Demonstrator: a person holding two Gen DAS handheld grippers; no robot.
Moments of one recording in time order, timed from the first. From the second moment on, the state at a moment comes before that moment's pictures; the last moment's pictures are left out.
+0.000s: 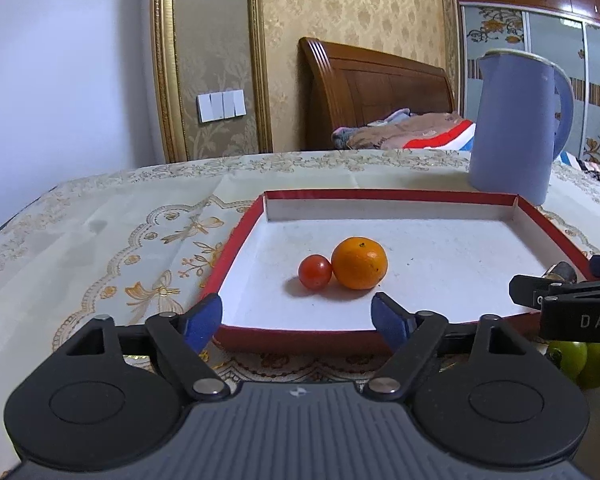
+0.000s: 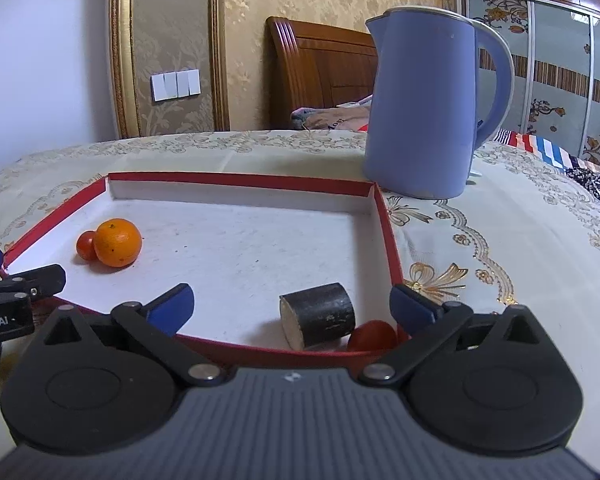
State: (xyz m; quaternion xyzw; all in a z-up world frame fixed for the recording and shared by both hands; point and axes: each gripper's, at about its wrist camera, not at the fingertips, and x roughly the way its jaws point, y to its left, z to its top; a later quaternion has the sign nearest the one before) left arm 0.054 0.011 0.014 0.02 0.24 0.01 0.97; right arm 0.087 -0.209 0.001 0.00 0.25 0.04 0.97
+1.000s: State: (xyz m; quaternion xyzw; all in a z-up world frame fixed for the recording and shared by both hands) left arm 0.010 0.034 0.015 0.00 0.23 0.00 0.97; right arm 0.032 -0.220 0.001 0.02 0.24 0.08 0.97
